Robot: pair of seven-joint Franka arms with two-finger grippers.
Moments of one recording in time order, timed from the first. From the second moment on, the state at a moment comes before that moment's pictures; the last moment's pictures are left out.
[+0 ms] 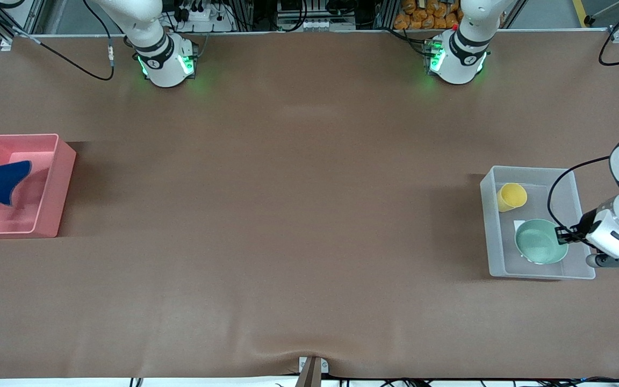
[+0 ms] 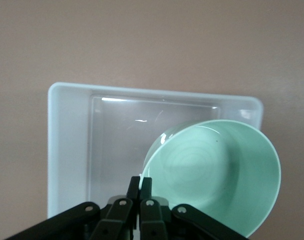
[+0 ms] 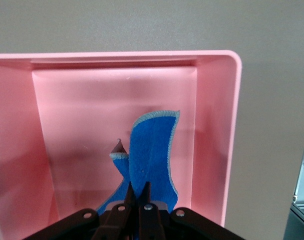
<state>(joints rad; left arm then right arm) 0.72 0.57 -0.67 -1.63 0.43 2.10 -0.10 -0.58 0.57 -0.06 -1.57 -0.13 2.05 -0.56</state>
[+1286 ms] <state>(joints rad) 0.79 0.43 -0.78 -1.59 0.32 1.91 -0.08 -0.57 0.63 -0.02 -1.53 -0.13 2.09 -0.56</state>
